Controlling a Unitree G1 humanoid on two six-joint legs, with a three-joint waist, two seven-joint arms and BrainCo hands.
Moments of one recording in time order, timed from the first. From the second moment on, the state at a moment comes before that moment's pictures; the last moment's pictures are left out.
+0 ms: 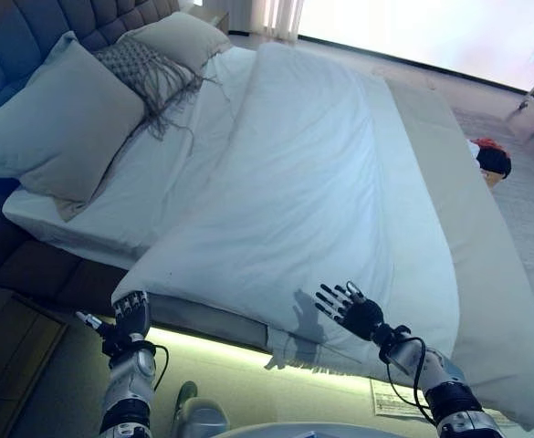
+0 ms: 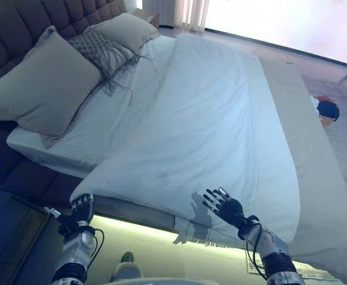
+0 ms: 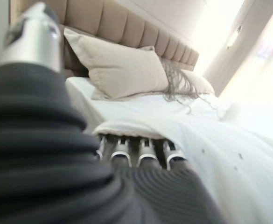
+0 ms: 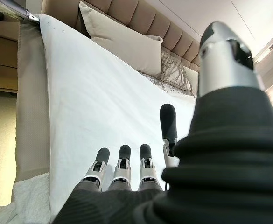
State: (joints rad) left arm -0.06 0.15 0.45 0.77 -1.91 0.13 -0.32; right arm -0.08 -0.34 0.02 0.56 0.97 0.45 0.44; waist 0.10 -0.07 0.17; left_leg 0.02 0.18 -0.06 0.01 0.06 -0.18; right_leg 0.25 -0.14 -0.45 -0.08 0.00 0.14
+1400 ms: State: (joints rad) left arm 0.00 0.44 0.50 1.31 -1.12 -0.05 -0.12; right arm -0.27 -0.52 0.05 0.59 1.05 0.42 0.43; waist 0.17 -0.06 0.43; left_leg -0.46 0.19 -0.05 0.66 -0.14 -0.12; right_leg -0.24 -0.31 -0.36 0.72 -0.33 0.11
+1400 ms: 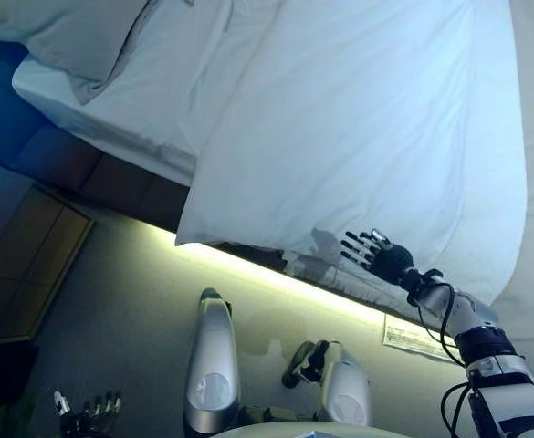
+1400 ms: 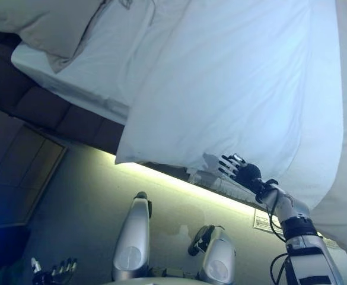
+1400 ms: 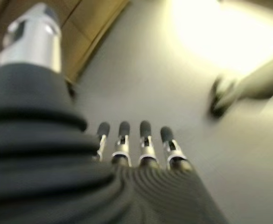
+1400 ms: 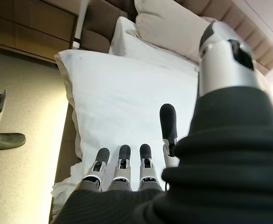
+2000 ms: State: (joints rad) left arm 0.04 0.47 0.01 1.13 -0.29 -0.11 -0.07; right arm 0.08 -0.35 0.01 1.04 0.93 0.27 0.49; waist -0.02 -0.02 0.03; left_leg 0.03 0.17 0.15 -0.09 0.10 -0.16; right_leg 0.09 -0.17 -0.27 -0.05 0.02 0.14
